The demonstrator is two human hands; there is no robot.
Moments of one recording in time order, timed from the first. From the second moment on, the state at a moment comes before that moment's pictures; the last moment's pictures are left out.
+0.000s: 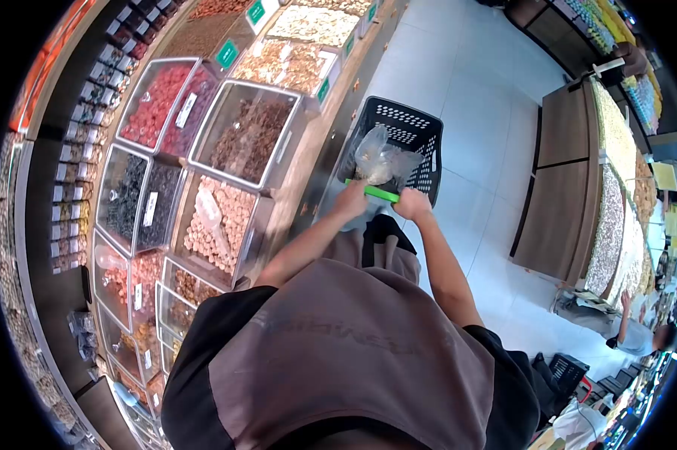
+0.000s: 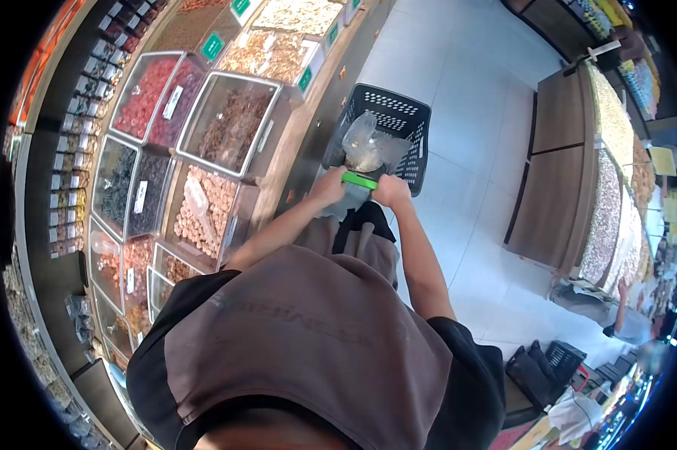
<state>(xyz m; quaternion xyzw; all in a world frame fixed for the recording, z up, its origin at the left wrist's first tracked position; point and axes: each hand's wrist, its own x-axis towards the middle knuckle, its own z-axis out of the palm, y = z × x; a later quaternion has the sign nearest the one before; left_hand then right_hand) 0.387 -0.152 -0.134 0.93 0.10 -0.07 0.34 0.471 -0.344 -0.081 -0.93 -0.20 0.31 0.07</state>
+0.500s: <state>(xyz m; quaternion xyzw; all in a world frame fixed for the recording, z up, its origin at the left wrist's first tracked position) 0.481 -0.189 -0.145 0.88 0.24 0.00 0.41 0.581 -0.366 -0.110 -0.87 -0.29 0.37 0.15</state>
